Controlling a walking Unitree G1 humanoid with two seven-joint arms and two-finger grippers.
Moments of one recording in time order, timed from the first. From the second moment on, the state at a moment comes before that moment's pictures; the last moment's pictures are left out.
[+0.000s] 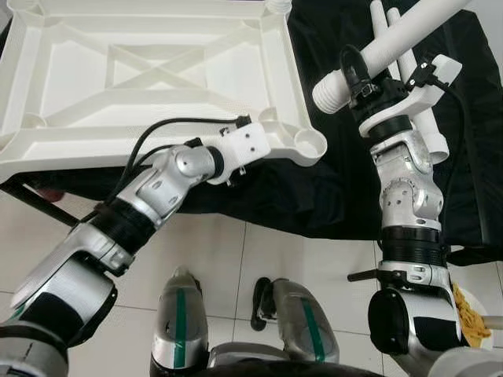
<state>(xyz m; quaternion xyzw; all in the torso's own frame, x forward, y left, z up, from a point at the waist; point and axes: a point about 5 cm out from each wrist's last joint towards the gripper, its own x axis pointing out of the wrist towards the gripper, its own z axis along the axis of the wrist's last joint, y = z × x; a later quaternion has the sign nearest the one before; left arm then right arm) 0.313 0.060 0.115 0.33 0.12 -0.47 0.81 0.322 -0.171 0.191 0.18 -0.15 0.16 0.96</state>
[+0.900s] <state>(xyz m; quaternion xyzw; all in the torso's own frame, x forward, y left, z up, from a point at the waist) 0.298 0.062 0.141 0.25 0.08 -0.53 0.81 0.326 -0.170 0.183 0.18 -0.11 0.16 0.96</state>
